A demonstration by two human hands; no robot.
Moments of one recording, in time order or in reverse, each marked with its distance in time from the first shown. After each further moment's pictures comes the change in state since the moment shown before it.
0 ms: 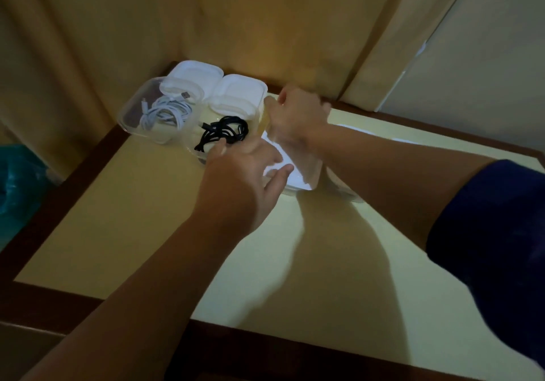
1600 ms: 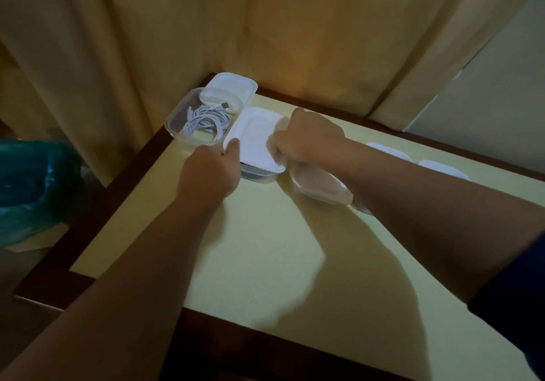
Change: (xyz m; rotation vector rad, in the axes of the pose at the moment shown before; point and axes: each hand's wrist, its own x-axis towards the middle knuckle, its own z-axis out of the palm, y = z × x) left_hand 0.016 -0.060 -0.049 0.019 -0.293 -0.862; right_hand -0.031 -0.059 -0.012 -0.186 -0.277 0.029
